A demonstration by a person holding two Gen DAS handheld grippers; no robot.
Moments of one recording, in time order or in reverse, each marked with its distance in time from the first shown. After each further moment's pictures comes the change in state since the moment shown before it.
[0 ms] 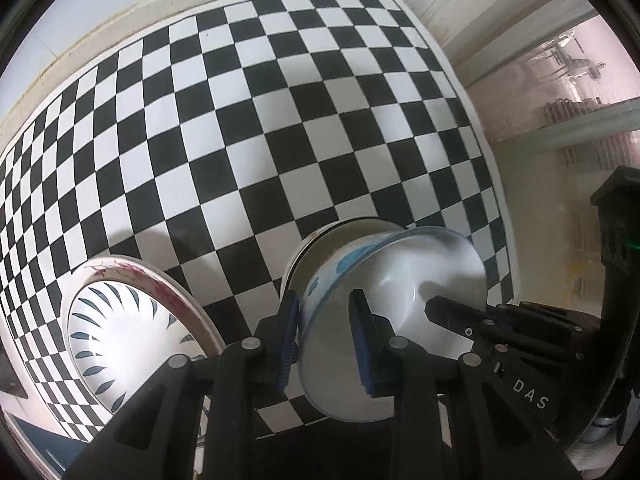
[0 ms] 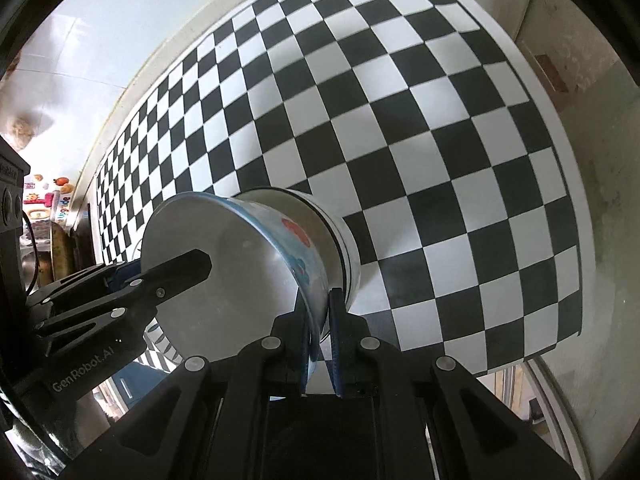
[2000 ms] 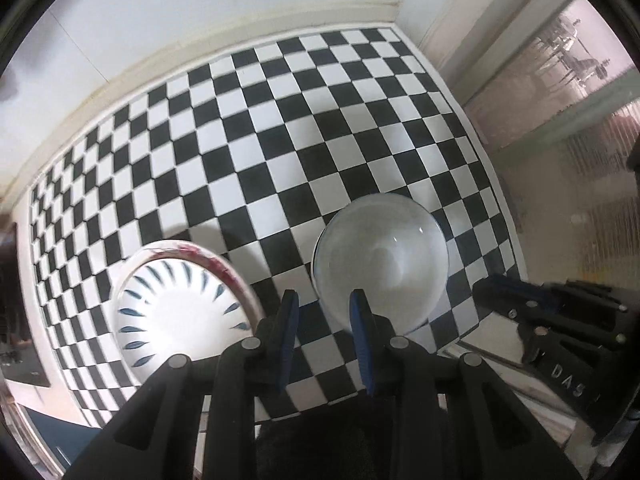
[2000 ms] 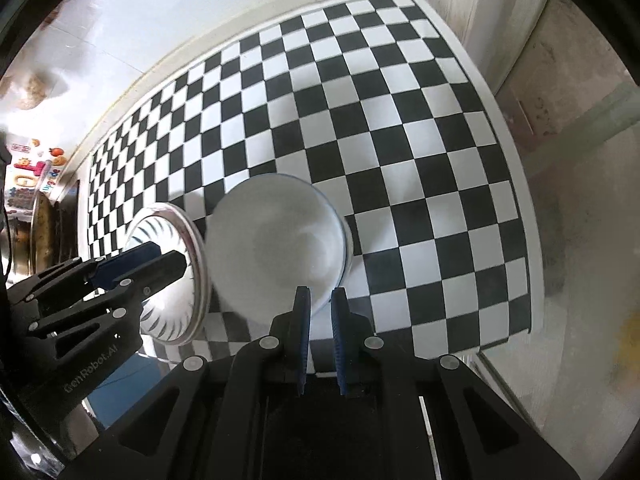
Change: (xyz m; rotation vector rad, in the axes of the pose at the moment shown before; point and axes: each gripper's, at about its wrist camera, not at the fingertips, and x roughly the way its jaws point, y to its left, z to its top) left arm -0.062 -0.004 -0.047 0.039 -0.137 0.121; right arm -0.059 0.044 -0.027 -0.137 -0.091 -0.136
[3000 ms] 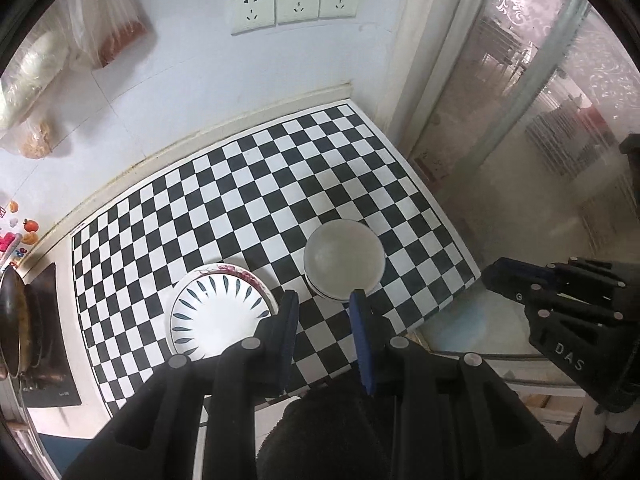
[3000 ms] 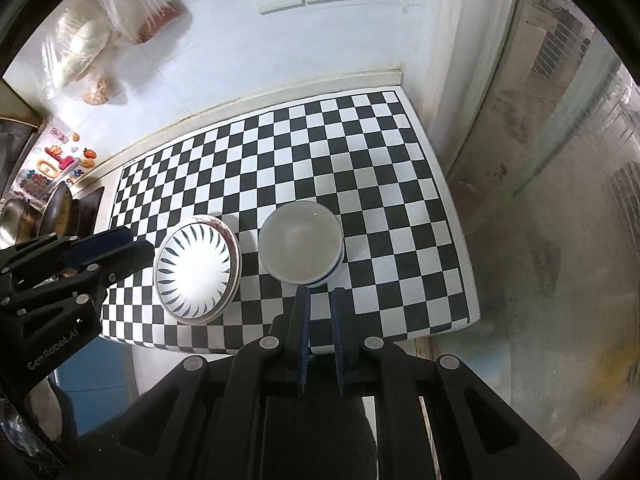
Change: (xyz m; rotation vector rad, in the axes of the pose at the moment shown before) left arm -0.142 -0.016 -0.060 0.113 -0.232 -0.006; right arm -0.160 0.044 -0.096 -0.093 -0.260 -0.093
